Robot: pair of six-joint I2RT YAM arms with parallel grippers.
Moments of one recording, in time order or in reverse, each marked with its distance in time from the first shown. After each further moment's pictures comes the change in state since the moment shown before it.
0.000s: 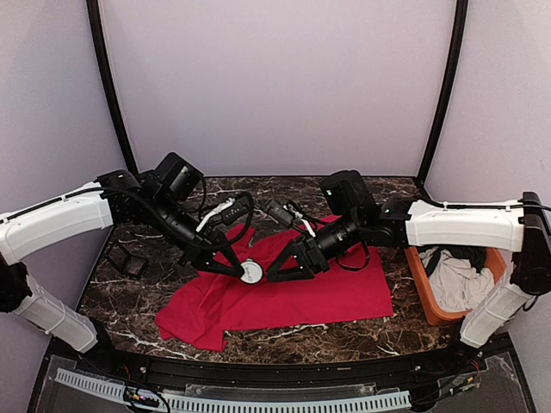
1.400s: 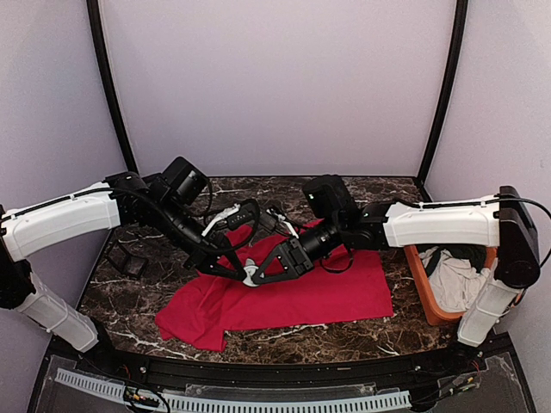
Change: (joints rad) left arm -0.008 0.040 0.000 -0.014 -0.039 0.021; right arm 0.028 0.126 0.058 0.106 -0.094 0.129
